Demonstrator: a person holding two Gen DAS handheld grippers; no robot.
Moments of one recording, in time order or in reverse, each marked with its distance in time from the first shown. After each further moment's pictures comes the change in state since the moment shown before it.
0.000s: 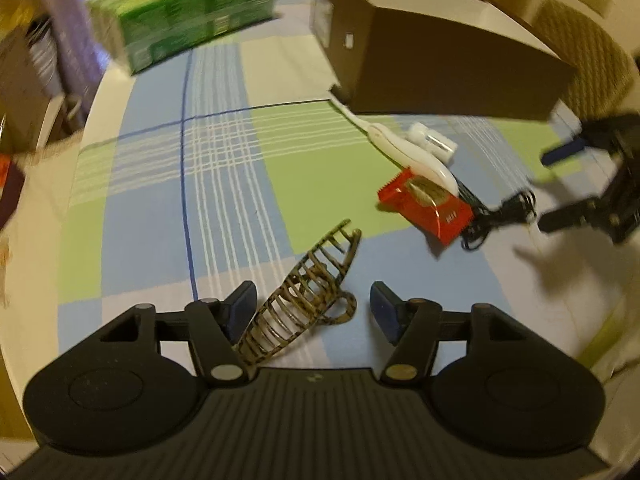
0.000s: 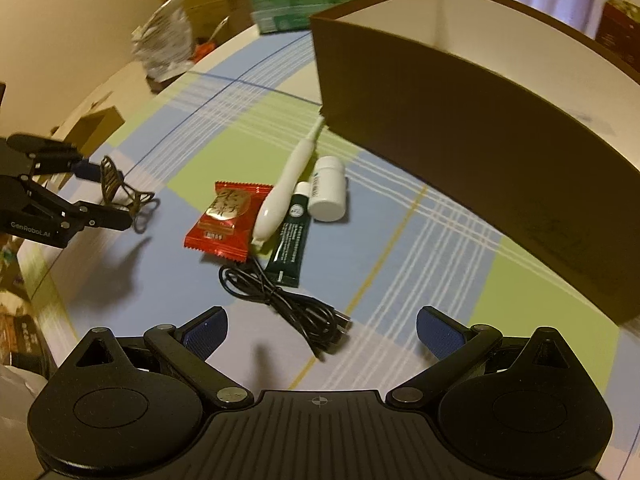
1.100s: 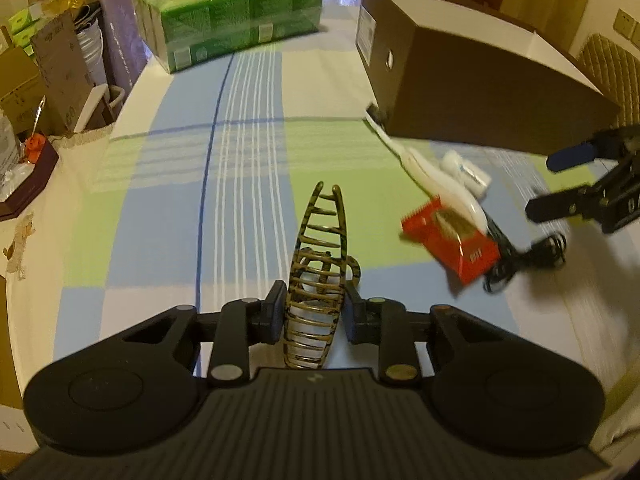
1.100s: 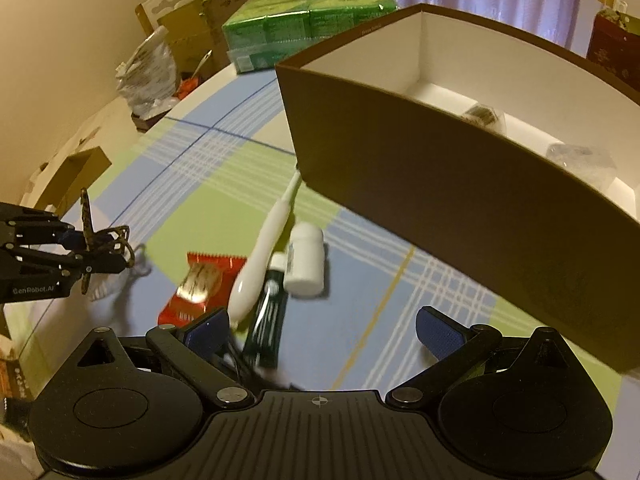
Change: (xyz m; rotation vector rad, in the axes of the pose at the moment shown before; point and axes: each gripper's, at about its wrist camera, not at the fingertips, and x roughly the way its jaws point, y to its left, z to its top) left arm 0.009 -0.003 0.011 -0.173 -0.057 0.116; right arm 0.014 -0.015 0.037 0.051 -0.103 -0.023
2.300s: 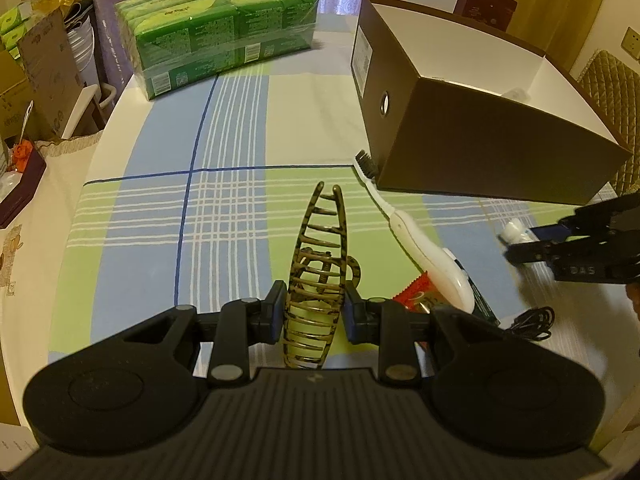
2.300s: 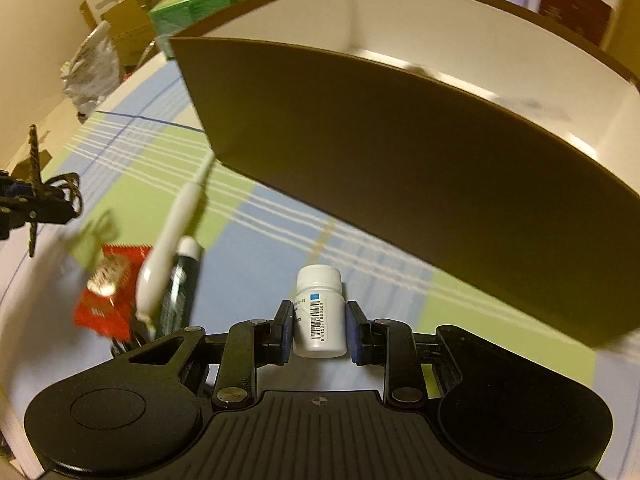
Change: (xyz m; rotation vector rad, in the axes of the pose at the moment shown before) left arm 0.013 -0.012 0.052 -0.019 0.024 -0.033; right arm 0.005 -0.047 -0.015 0.083 0.068 -0.111
